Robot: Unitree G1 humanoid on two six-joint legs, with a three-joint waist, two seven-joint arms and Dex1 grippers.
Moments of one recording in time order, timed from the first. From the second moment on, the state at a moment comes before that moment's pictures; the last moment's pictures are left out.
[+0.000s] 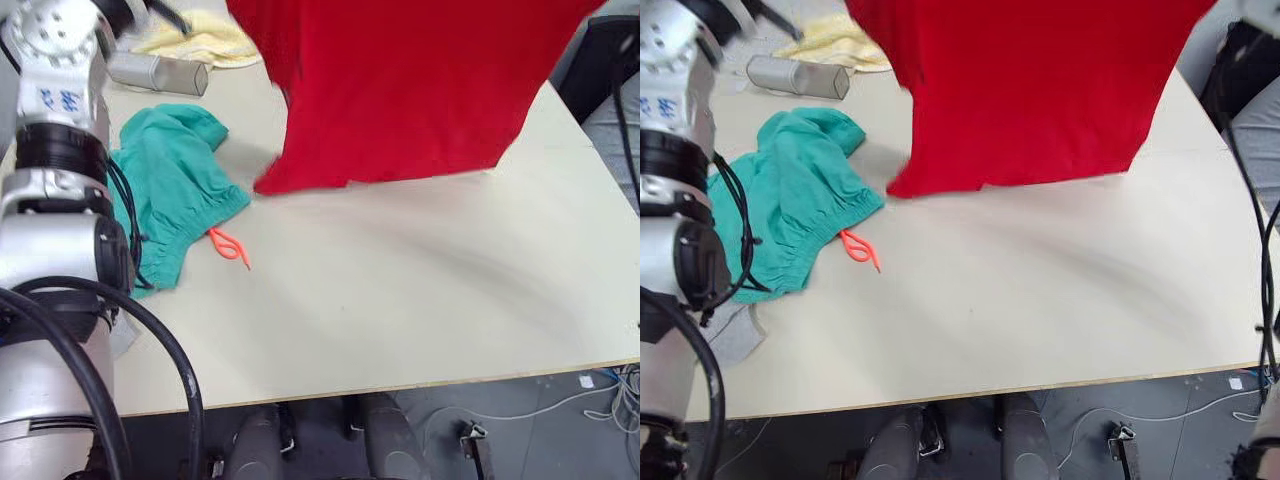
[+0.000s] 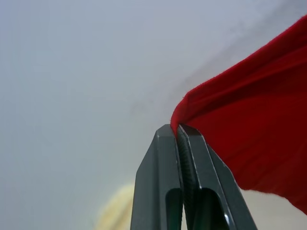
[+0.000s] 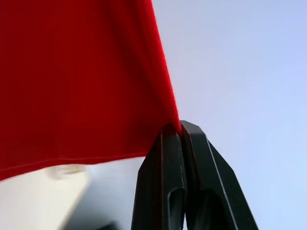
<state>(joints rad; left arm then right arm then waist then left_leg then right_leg) -1.58 0.65 0.00 1.16 0.03 -0.38 -0.37 -1.47 -1.06 0.11 1.09 -0.37 -0.76 0.42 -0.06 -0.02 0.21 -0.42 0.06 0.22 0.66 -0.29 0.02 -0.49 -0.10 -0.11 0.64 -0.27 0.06</state>
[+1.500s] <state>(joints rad) 0.26 1.07 0.02 -0.38 -0.41 0.05 -1.09 -0.10 -1.17 -0.10 0.74 0.07 -0.98 0.87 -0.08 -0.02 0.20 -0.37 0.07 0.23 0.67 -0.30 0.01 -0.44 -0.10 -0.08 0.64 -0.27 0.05</state>
